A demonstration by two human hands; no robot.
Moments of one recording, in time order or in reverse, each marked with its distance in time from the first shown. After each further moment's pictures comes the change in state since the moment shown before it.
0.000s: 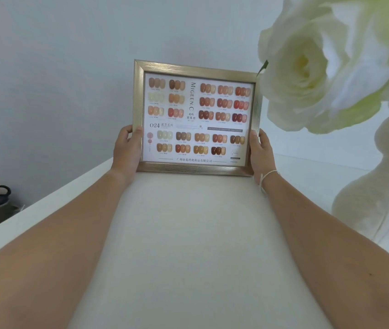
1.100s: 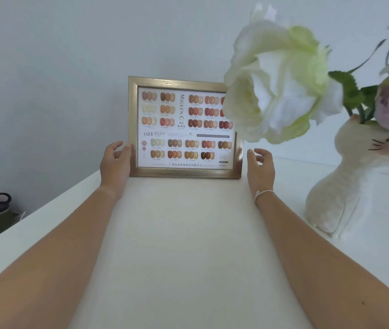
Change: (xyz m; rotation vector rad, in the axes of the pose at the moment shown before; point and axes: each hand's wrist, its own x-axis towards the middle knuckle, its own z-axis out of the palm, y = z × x) left_hand -0.025 0.001 -0.014 0.129 0.113 -0.036; right_hand -0.032 0.006 -0.028 -0.146 0.320 0.000
